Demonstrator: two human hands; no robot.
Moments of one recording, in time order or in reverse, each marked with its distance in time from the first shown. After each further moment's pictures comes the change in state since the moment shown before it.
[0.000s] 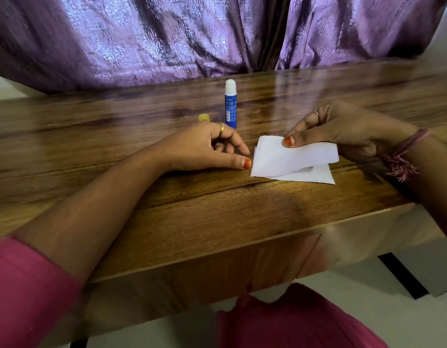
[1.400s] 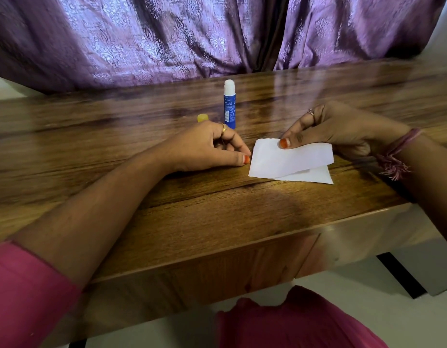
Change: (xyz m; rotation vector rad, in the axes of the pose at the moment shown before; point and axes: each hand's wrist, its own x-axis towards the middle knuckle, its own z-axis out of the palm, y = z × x) left_hand 0.000 0.005 0.003 0.043 0.019 -0.020; right_hand 0.004 0.001 0.000 -0.023 -0.026 -0.007
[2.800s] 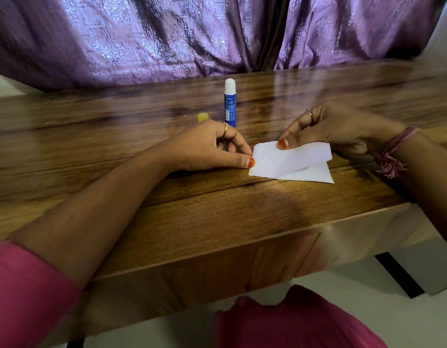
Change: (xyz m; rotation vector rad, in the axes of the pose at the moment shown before) left_hand -0.001 0.005 0.001 0.008 -0.010 -0.034; right_hand 0.004 0.001 -0.001 -0.021 -0.039 0.001
